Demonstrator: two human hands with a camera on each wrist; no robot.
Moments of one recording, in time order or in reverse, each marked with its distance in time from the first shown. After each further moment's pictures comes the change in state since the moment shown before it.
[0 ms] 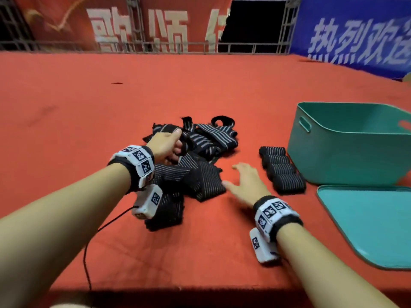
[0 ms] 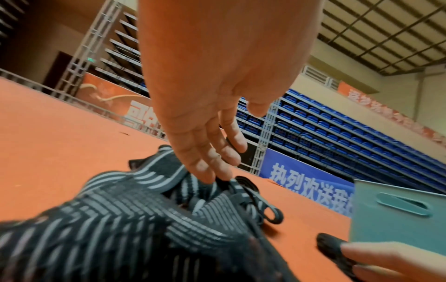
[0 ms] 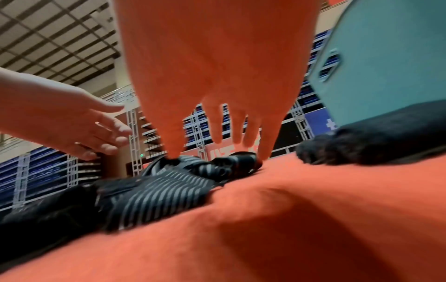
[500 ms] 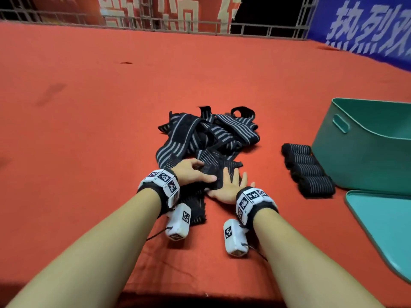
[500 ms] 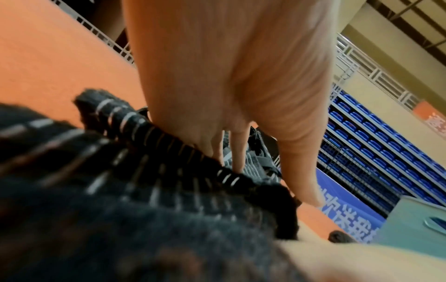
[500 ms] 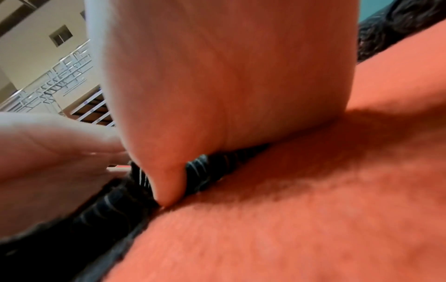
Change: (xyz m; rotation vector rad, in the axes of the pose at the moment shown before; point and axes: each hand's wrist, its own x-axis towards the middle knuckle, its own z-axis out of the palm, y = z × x) left_hand 0.013 -0.084 0.005 0.330 -0.231 -0.066; right_hand 0.039 -0.071 0.088 -0.215 -0.455 0.353
